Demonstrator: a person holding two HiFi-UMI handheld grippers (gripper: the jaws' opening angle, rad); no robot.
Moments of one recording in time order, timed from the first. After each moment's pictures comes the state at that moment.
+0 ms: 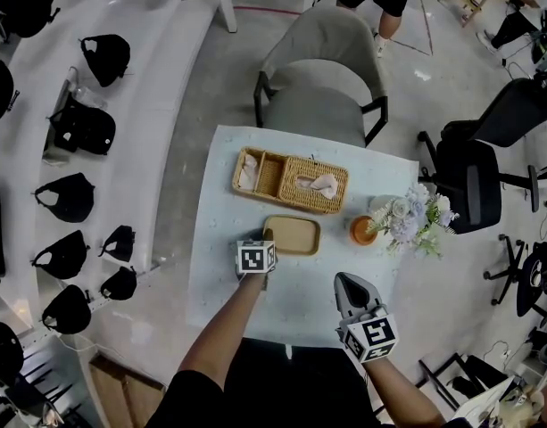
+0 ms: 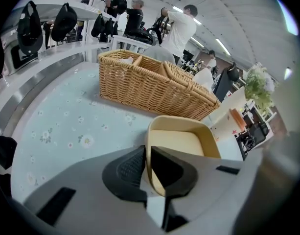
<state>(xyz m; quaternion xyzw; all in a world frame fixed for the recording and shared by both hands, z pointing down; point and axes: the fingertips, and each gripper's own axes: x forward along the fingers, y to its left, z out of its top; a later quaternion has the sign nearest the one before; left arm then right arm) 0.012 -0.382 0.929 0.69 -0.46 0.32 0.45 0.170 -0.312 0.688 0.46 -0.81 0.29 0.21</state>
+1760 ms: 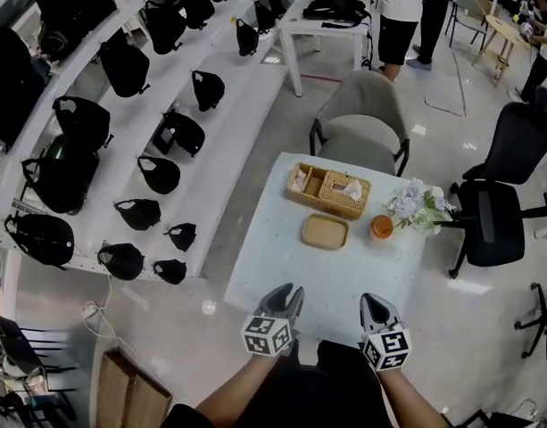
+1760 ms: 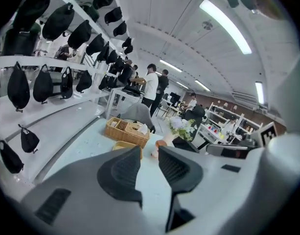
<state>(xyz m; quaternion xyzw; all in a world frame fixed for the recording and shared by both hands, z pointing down) 0.039 -0.146 0.619 0.77 -0.53 0.11 0.33 0.211 -0.144 0.612 0.45 -0.85 0.24 0.14</state>
